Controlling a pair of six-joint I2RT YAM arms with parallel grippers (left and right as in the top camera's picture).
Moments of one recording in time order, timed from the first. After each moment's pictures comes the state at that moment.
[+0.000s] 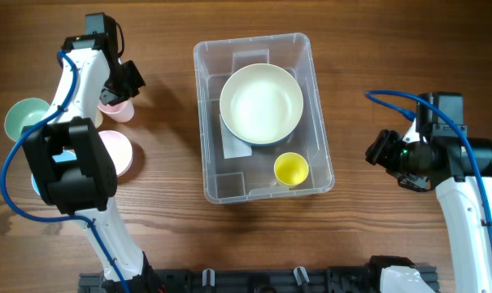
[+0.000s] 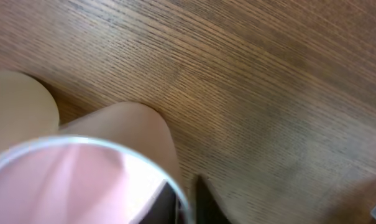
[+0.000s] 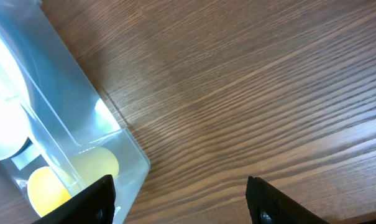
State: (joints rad) left arm 0.10 2.12 1.72 -1.00 -0.03 -0.39; right arm -0.06 1.17 1.09 -1.20 -0.07 0.45
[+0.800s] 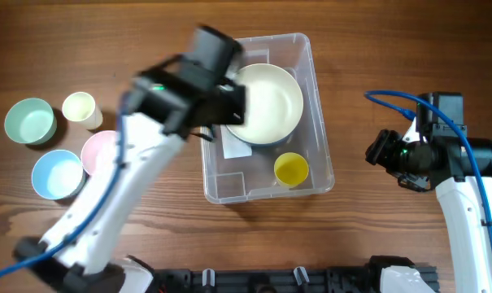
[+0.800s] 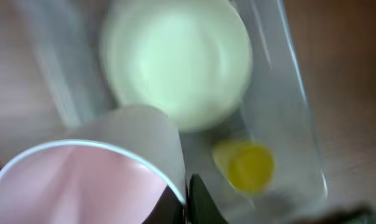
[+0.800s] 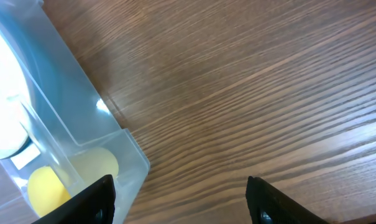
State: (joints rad) left arm -0.59 1.60 1.73 -1.22 0.04 -0.42; right arm -0.06 1.17 1.09 -1.19 -0.07 0.44
